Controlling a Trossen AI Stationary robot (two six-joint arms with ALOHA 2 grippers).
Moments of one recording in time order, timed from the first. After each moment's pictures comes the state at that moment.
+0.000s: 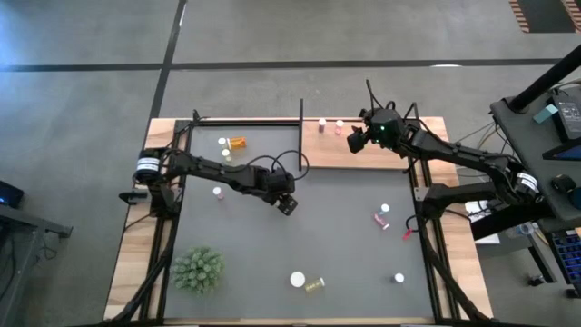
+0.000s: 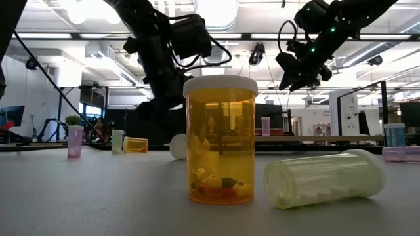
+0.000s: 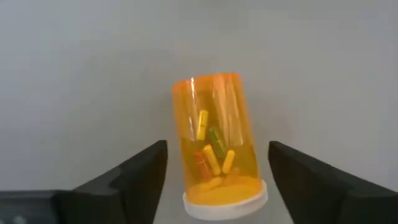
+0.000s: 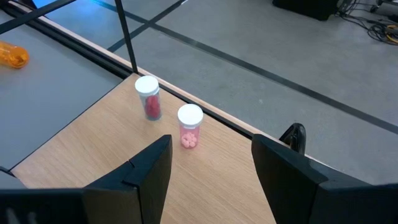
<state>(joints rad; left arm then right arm) 0.06 1.79 1.14 -0.45 -0.14 -0.77 -0.60 1.15 0.78 -0.23 0.31 0.18</state>
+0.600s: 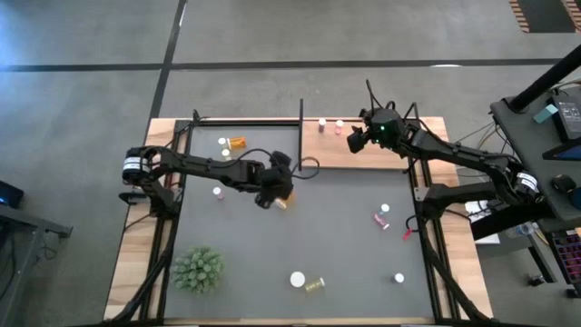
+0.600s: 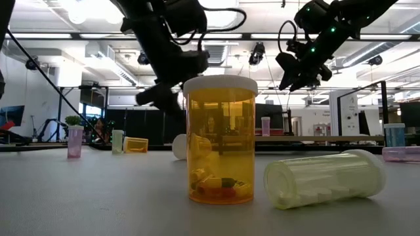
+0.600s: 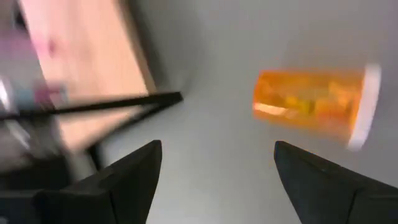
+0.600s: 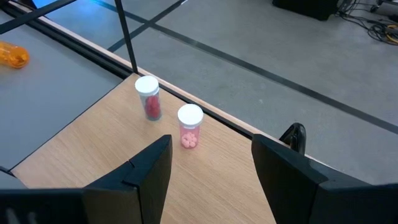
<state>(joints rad) 0.06 1.69 1.16 -0.46 -0.38 0.79 -0.60 1.15 0.78 -0.23 0.31 0.18</state>
